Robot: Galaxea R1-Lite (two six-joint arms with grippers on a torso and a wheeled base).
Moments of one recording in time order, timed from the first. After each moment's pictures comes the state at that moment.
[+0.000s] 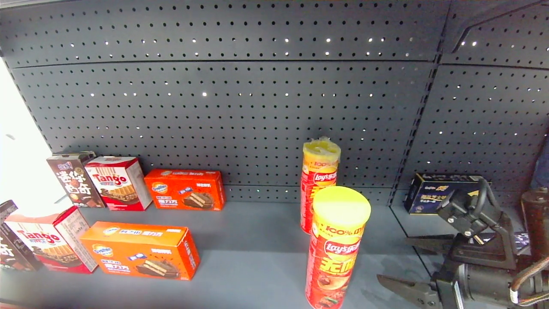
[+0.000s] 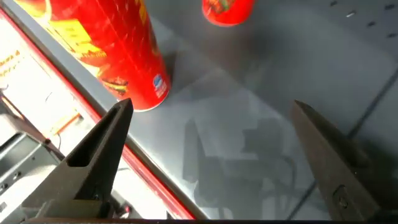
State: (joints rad) left arm -0.48 0.43 -0.41 0.02 0.09 0.27; right arm 0.60 1.31 -0.52 -0.26 0.11 -0.05
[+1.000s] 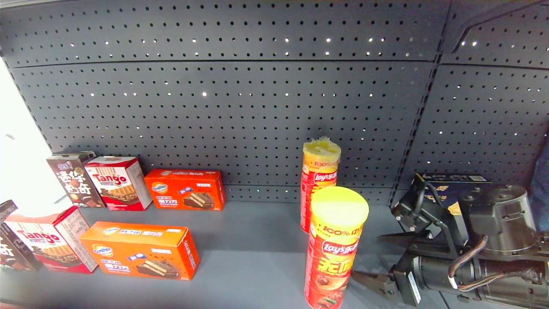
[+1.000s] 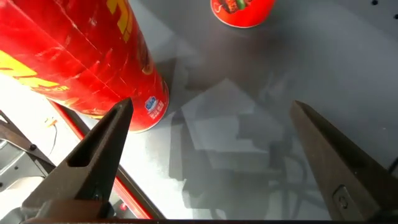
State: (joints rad) left arm -0.48 0.43 -0.40 0.02 0.09 0.27; right arm 0.64 1.49 -0.57 -0.36 0.09 -0.05
